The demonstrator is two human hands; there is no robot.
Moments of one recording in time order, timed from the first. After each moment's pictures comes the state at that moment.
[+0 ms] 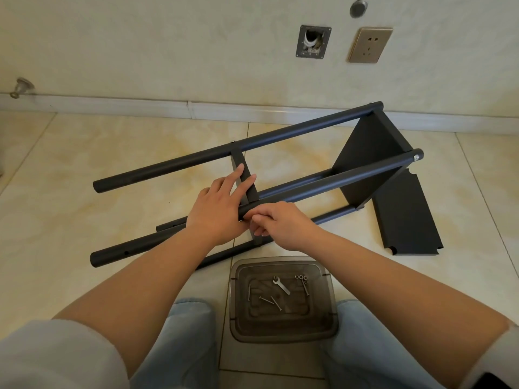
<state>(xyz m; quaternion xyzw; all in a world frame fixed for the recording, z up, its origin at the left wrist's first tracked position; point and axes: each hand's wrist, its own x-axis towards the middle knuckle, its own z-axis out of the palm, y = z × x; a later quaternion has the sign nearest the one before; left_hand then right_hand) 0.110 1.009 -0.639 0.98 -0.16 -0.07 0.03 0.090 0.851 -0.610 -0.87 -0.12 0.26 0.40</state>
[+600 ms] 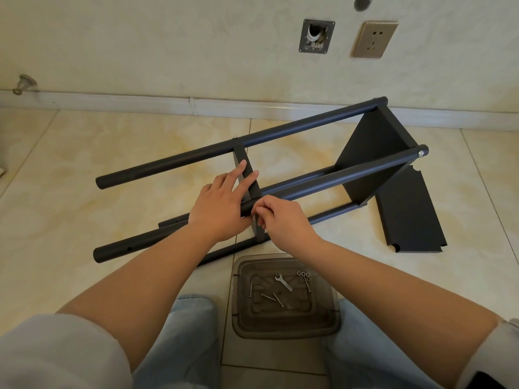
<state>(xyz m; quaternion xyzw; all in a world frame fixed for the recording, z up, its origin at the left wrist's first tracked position) 0.110 1.008 -0.639 0.98 -0.15 -0.07 0.03 0.079 0.862 -0.624 -0.88 -0.04 0.15 0.44</state>
